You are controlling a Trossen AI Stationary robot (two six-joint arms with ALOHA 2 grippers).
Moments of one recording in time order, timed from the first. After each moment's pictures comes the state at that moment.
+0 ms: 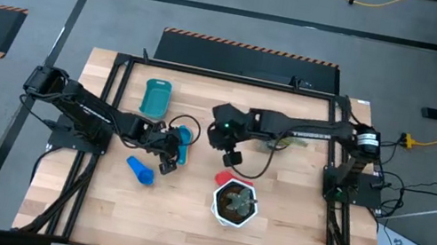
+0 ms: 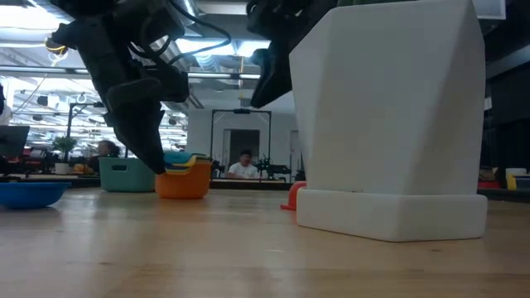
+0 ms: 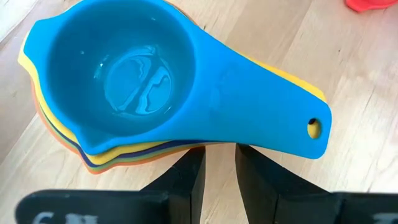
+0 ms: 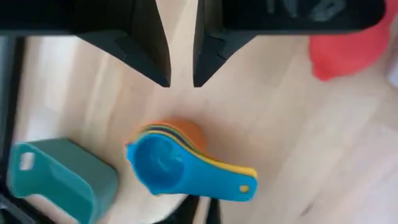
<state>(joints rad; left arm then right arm) -0.12 1.39 0.66 -0.32 -0.23 -0.59 -0.06 1.85 1.50 -0.57 -0.01 -0.56</state>
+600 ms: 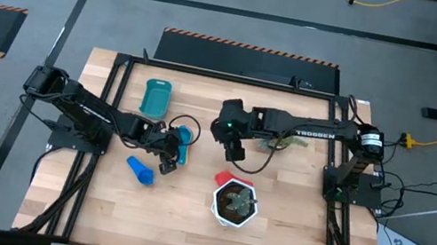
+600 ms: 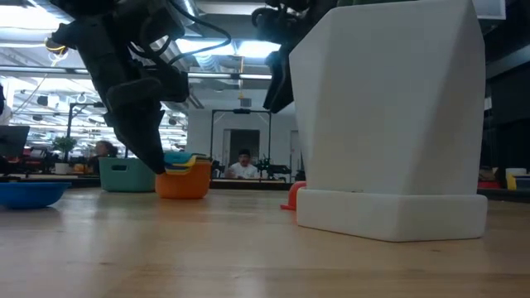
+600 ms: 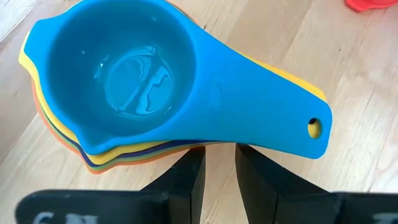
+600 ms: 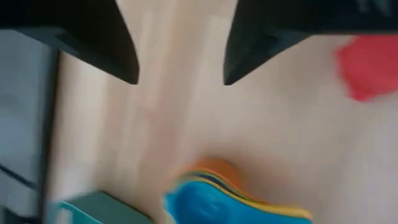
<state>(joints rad) -0.12 1.39 0.66 -0.32 -0.23 -0.59 -0.06 1.82 1.50 -0.65 0.18 -0.45</state>
